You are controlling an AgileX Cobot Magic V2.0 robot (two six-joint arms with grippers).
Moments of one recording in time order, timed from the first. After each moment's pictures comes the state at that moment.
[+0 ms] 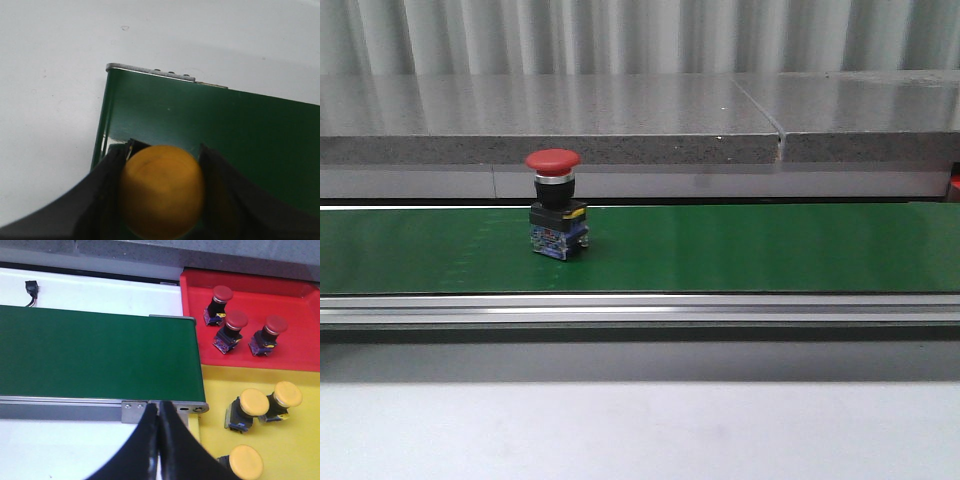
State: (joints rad) left arm 0.22 1.48 -1.11 -0.34 0.75 0.22; right arm -0.02 0.42 -0.61 -0.14 0.76 0.09
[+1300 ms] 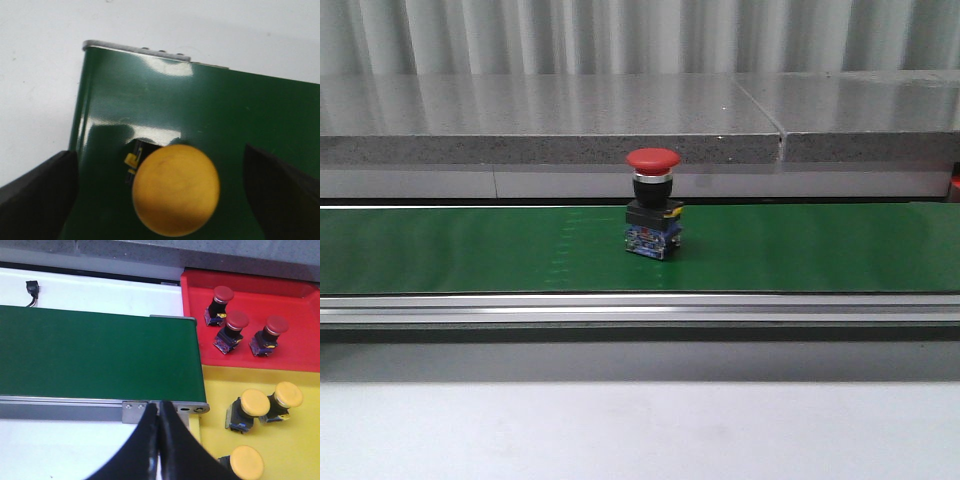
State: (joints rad) left arm 0.18 1.55 -1.09 -0.37 0.73 0.26; right arm -0.02 0.42 -0.61 -0.14 0.76 0.09
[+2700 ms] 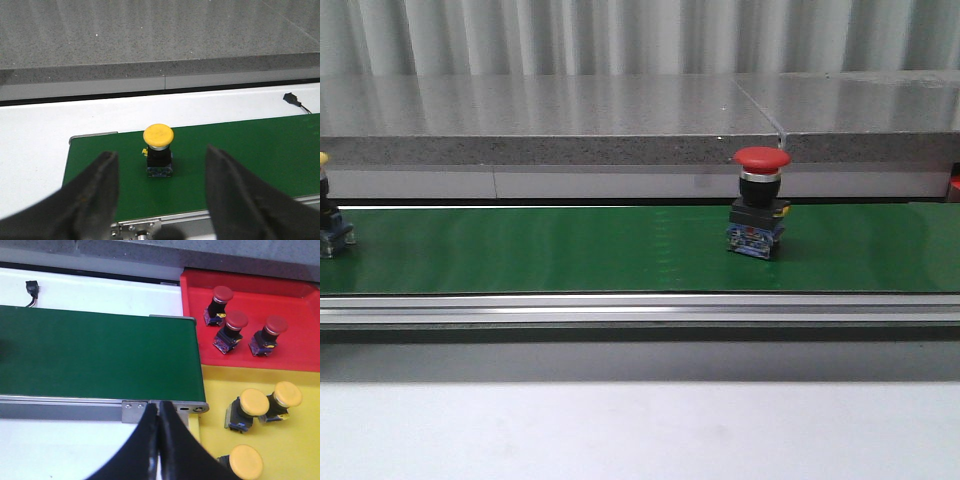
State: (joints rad) left arm 0.01 0.46 -0.55 -0.39 0.53 0.34; right arm -0.02 0.42 -0.61 -0.14 0.76 0.09
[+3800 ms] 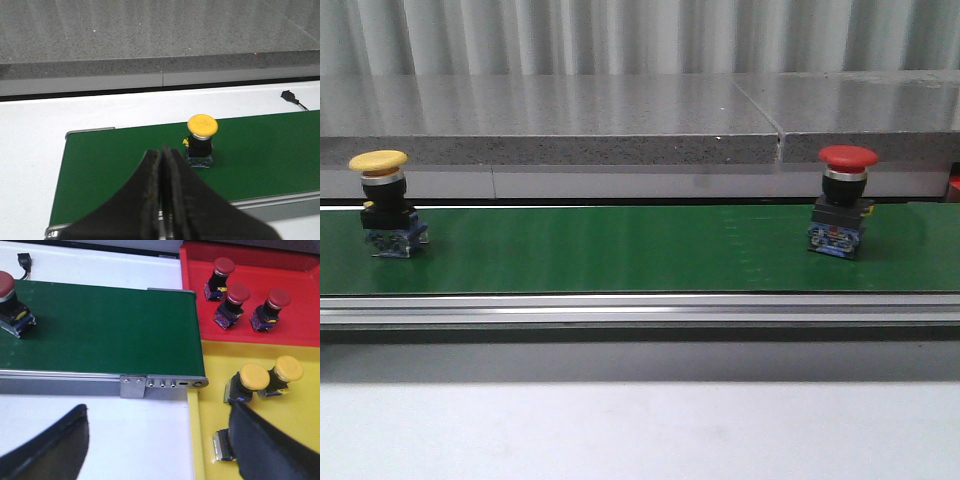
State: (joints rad) left arm 0.01 0.45 -0.53 -0.40 0.53 0.34; right arm -0.02 0.42 -0.61 -0.14 0.84 0.09
